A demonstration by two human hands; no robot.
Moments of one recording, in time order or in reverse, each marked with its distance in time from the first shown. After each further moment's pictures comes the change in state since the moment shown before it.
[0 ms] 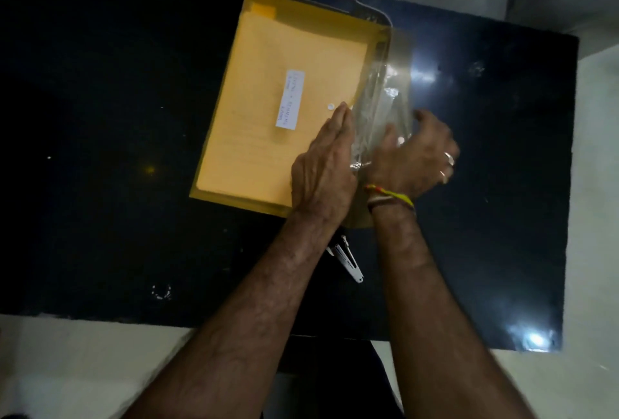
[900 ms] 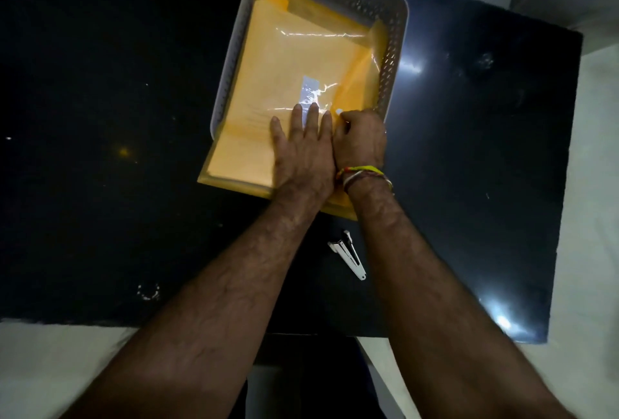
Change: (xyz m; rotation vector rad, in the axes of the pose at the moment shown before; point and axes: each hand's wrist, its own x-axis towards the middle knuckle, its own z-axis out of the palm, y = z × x) left_hand 0.021 -0.074 0.043 0.541 -0.314 -0.021; right_hand -0.015 -0.023 0.070 -0.260 -0.427 -0.415
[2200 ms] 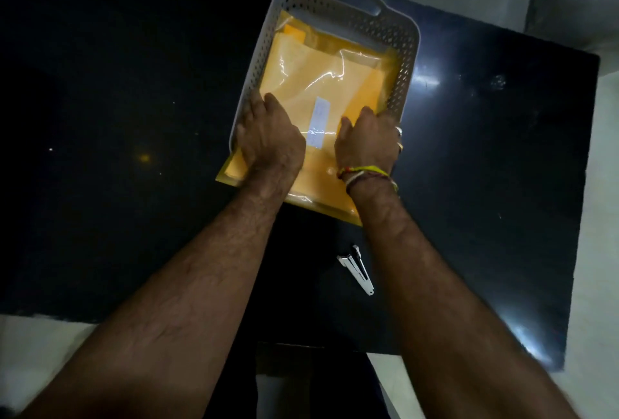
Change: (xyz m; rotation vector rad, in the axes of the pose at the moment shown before) left_hand 0.031 -0.055 -0.038 -0.284 0.174 -0.478; right_hand 0.007 -0.034 -0.019 -0.179 -0.004 0.118
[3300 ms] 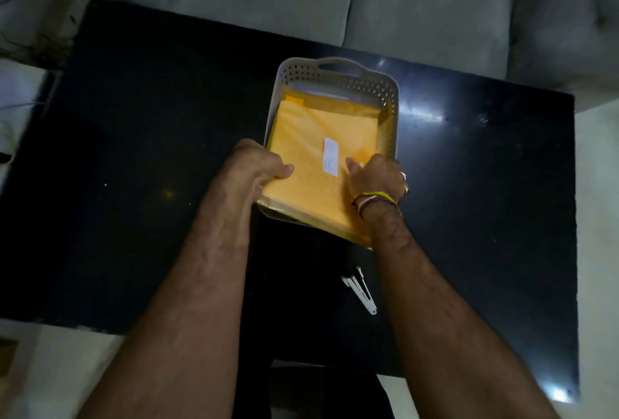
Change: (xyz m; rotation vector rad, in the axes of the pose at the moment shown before) left_hand -0.016 -0.014 -0.128 -0.680 -0.544 -0.466; right_hand -0.008 0.016 -0.034 0.135 -0.149 0.191
